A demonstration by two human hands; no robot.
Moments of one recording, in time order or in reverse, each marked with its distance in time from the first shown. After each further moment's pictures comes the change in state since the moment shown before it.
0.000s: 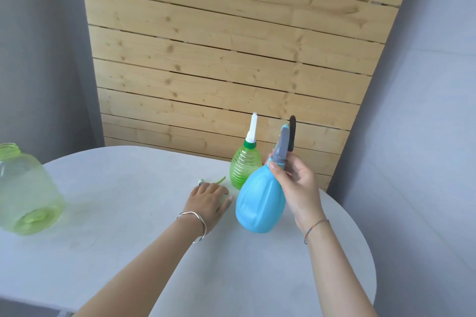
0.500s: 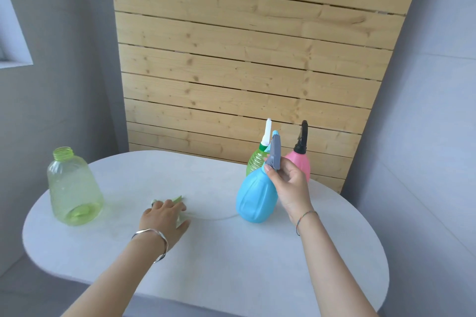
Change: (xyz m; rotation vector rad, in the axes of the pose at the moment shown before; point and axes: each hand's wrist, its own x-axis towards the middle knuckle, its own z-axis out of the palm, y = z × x) left_hand -0.088 -0.071 -0.054 0.232 -0.070 -0.289; right_hand -0.007 0.006 0.035 -0.011 -0.058 0.048
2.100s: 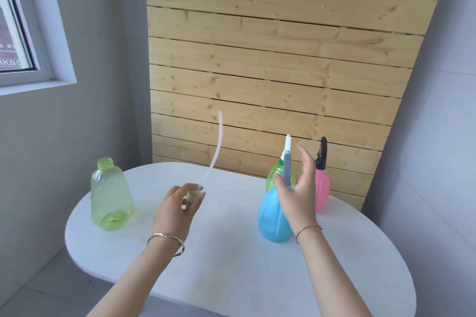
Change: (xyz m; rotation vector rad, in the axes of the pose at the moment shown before) left_hand -0.024 -0.001 -0.053 -0.858 0.520 -0.057; right_hand -0.019 -0.036 0.043 -0.201 0.209 -0.293
